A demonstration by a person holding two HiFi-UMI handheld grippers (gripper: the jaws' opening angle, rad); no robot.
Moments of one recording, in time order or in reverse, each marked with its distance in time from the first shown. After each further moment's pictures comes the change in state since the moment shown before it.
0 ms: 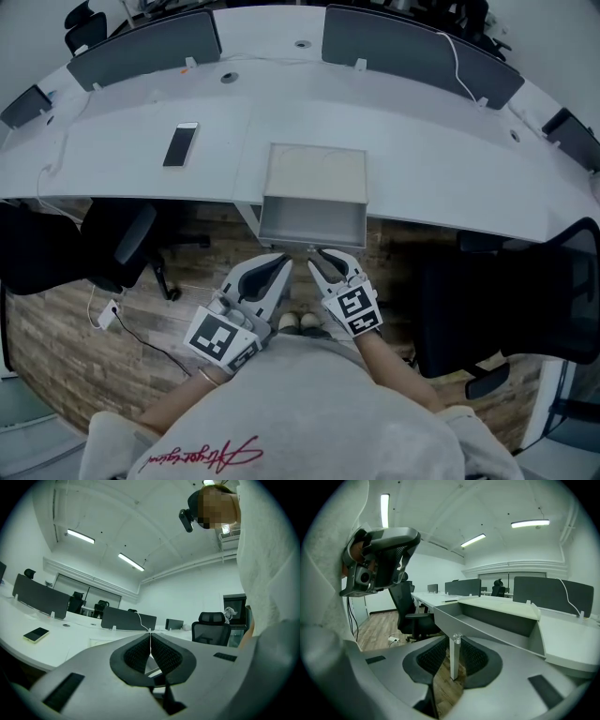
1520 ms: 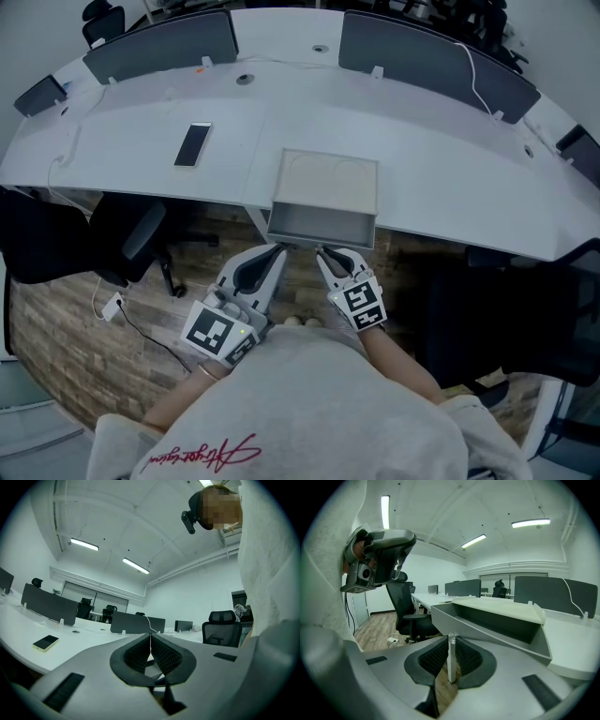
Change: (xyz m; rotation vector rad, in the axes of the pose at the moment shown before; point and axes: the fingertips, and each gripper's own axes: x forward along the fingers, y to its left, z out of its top) left arm 0.003 0.030 0.016 0.035 -0.036 0.104; right arm 0.019 -0.024 0.006 -0.009 -0.014 0.015
